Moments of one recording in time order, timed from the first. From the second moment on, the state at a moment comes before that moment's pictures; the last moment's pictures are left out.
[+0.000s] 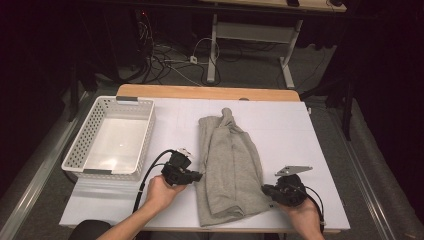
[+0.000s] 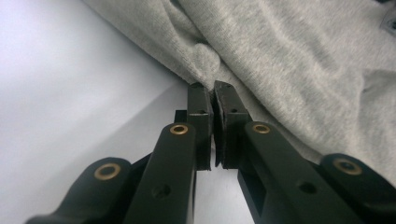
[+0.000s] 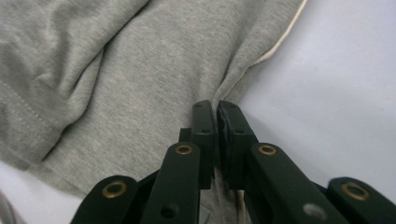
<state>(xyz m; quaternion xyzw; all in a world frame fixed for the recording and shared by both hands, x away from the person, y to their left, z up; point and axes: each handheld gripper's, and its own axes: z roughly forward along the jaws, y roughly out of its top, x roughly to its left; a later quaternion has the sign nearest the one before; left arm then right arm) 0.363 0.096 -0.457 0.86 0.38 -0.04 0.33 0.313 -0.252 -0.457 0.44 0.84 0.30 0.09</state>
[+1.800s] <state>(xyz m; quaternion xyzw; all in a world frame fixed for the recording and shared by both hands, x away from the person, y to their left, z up) 0.404 0.080 -0.443 0.85 0.38 -0.01 0.37 0.288 -0.255 -0.450 0.42 0.81 0.38 0.12</state>
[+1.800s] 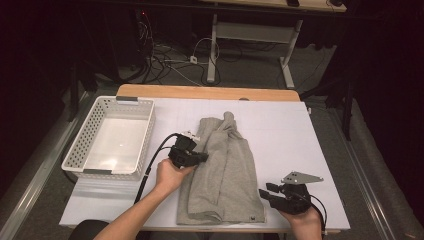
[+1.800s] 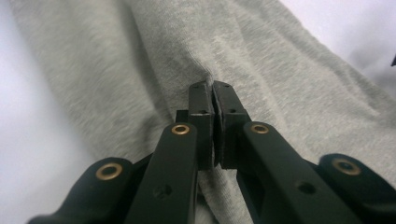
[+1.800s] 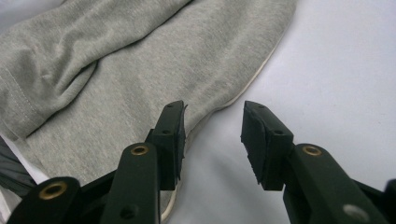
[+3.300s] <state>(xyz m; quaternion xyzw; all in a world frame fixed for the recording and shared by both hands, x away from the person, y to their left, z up) 0.403 0.018 -0.419 0.87 0.30 0.01 0.39 0.284 -0.272 -0.441 0.43 0.79 0.41 0.15</state>
